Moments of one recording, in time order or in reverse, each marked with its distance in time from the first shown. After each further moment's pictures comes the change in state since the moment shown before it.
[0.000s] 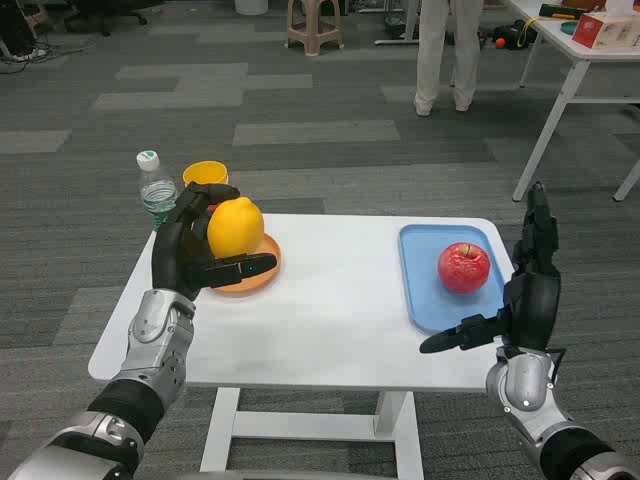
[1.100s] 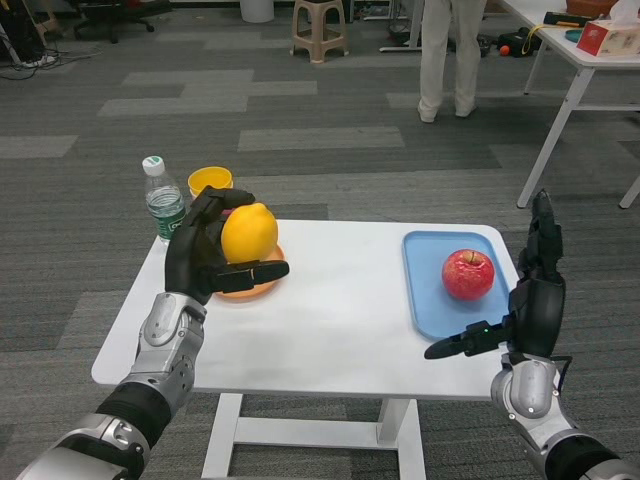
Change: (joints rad) left arm -0.008 -0.005 -0.035 0.002 -0.001 -0.009 0.007; right arm -0.014 -0.001 0.016 0.026 0.020 0.003 0.000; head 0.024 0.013
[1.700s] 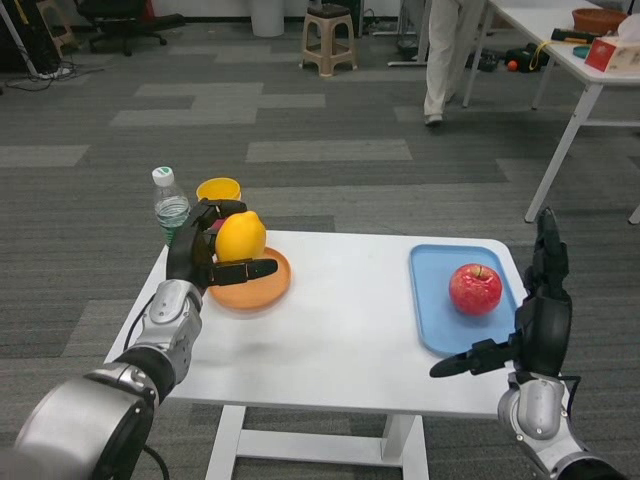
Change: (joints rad) left arm -0.285 0.032 0.049 0.487 0.071 0.031 0.131; right arm -0.001 -0.005 0.022 0.003 0.009 0.002 0.001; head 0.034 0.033
